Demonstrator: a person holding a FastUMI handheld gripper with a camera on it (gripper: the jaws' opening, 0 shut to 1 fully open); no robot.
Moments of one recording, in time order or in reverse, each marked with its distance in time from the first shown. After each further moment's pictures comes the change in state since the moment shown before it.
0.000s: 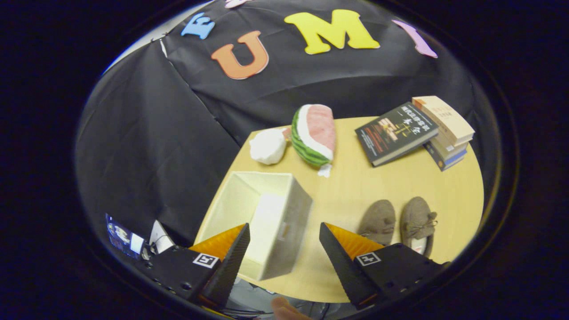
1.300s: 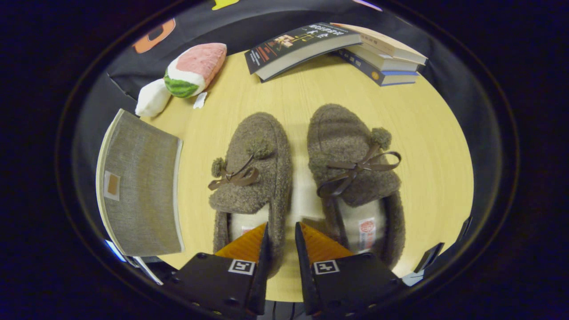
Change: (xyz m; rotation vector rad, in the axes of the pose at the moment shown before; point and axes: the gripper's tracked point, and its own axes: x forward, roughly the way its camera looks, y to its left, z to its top) arm 0.072 -0.188 -0.120 0.198 0.317 -0.320
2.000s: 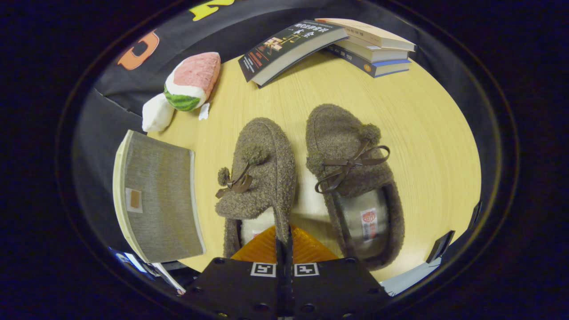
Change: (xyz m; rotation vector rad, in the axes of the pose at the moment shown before) arm -0.044 0.006 0.005 0.109 0.017 0.097
